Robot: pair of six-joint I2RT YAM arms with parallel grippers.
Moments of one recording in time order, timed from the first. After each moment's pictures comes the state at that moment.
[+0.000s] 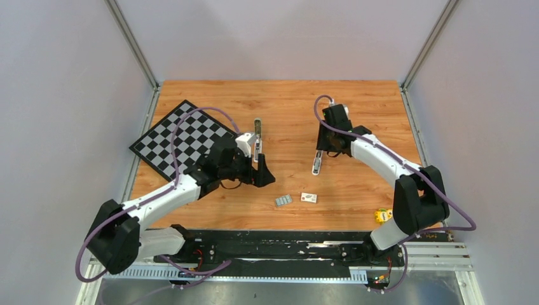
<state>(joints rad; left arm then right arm) -0.59 1.15 0.62 -0.04 0.37 -0.45 0.44 1.53 1.08 -0.46 0.20 0.47</state>
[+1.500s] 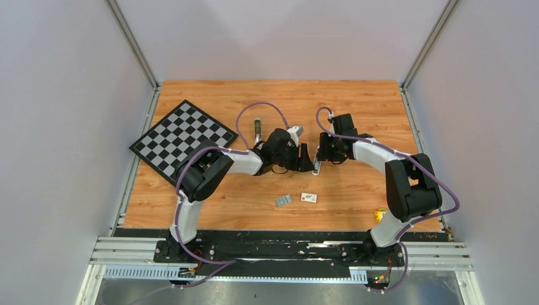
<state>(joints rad) -0.78 2.05 1.13 0.37 0.34 -0.60 0.28 1.64 0.96 -0.29 -0.12 0.27</state>
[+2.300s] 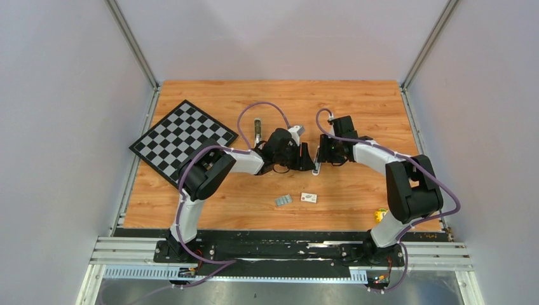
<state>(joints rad) -0.78 2.09 1.16 0.40 0.35 -0.61 0.29 1.63 0.93 -0.26 -0.12 0.27</state>
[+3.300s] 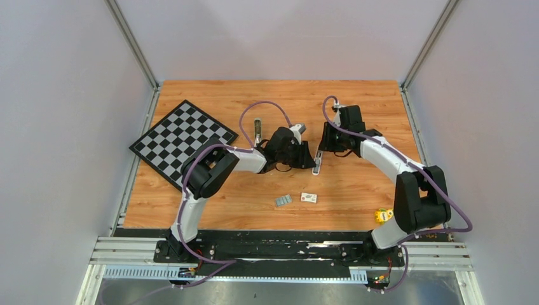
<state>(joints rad) -0.78 2.12 1.20 0.40 0.34 -0.62 0.27 1.52 1.00 -0.32 -0.17 0.27</state>
